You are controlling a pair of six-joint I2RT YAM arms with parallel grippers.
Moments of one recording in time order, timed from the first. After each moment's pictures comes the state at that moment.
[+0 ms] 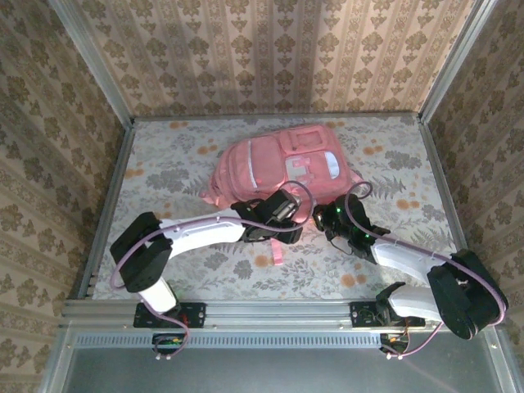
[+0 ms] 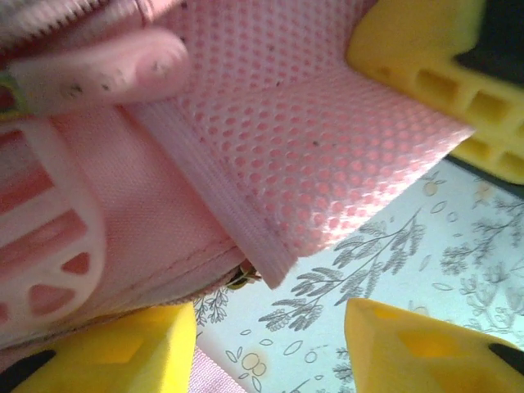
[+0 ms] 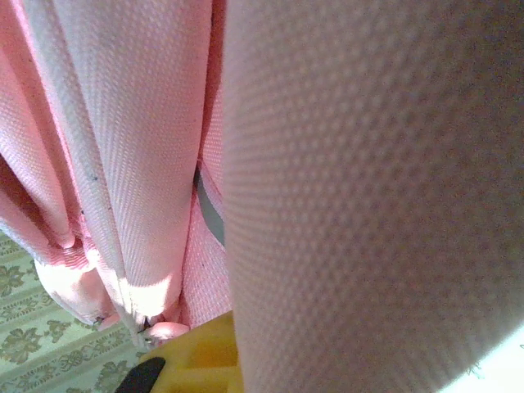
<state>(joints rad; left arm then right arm) -1.06 1.64 1.07 -0.39 -0.01 -0.49 0.48 1.22 0.42 0.23 -0.12 1.51</state>
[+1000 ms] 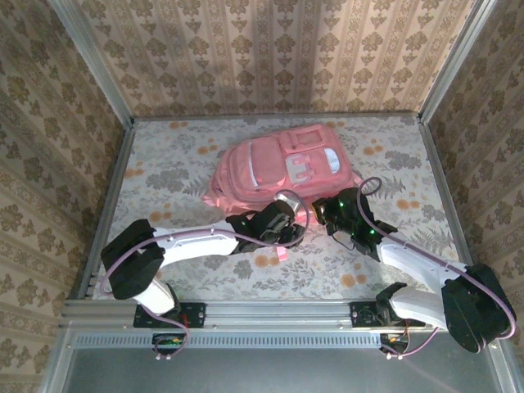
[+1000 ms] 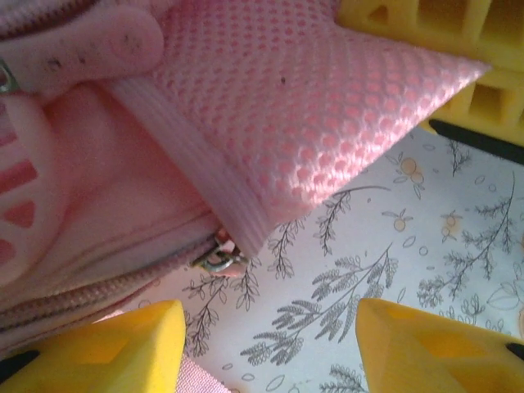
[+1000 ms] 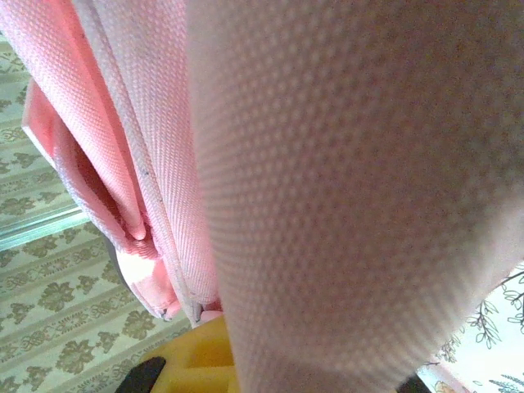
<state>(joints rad) -1.12 1.58 0.94 -0.16 -0.13 -0.50 0.48 1.13 0.50 0.09 -0.10 1.60</state>
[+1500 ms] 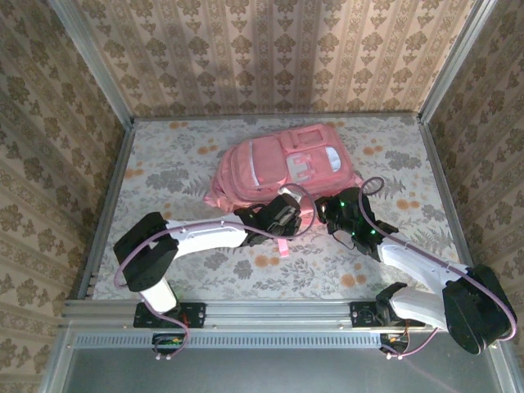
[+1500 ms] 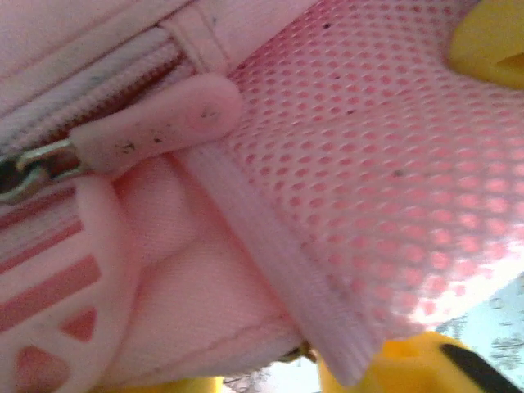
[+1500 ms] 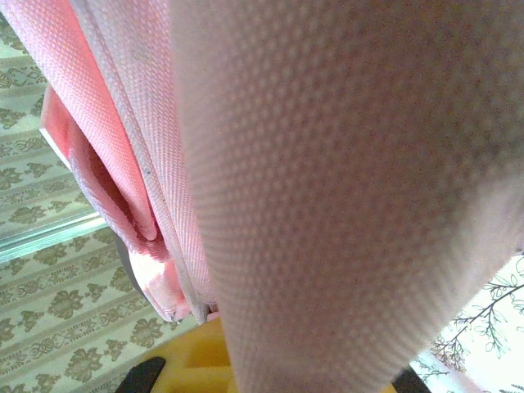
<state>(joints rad) -1.08 1.67 1.02 -0.19 -0.21 -0.44 0.48 1.12 0.50 0.09 -0.08 1.61</state>
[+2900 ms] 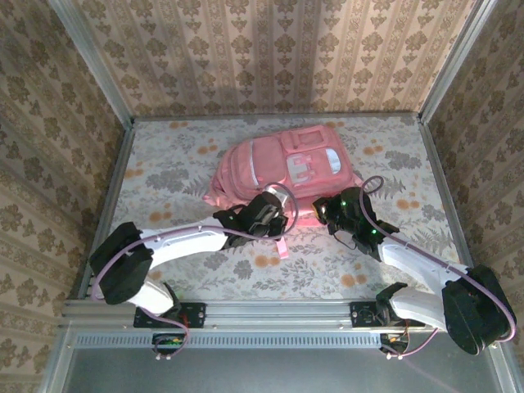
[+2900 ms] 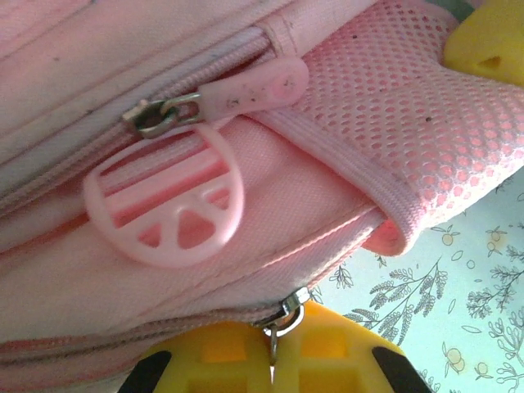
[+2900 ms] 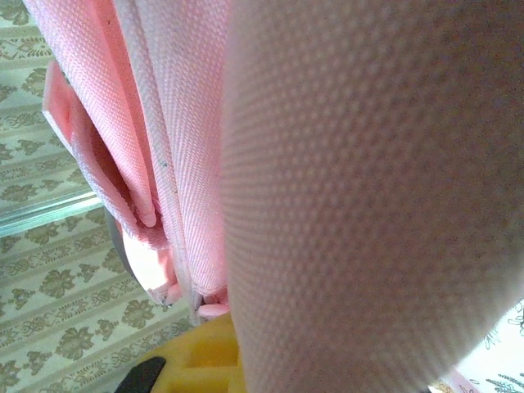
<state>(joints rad) -1.02 1.49 0.89 -0.17 -0.11 -0.43 0.44 1.12 0.49 0.09 -0.14 1.55</state>
